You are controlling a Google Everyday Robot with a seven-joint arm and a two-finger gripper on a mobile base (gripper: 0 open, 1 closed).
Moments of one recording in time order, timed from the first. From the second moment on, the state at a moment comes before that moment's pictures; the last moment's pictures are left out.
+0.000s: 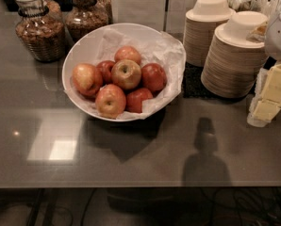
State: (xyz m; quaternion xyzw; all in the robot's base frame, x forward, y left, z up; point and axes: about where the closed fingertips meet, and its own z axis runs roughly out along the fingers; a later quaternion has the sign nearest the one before) arm 0.441 -0.214 0.978 -0.61 0.78 -0.04 0.16
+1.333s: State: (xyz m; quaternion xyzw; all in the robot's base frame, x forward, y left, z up) arm 0.443 -0.111 0.965 -0.73 0.64 -0.04 0.24
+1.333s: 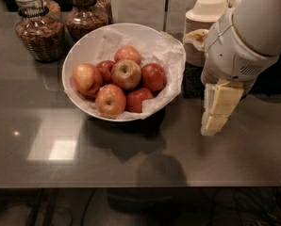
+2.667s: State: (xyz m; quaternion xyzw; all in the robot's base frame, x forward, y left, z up) arm 0.449 -0.059 0.999 -0.78 0.54 -0.07 0.29
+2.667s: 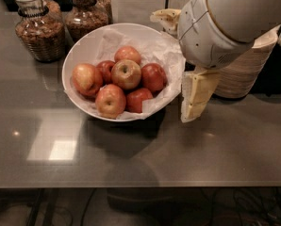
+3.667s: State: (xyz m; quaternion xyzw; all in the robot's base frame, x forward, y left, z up) arm 0.543 -0.023 0.968 -0.78 0.54 -0.02 0.33
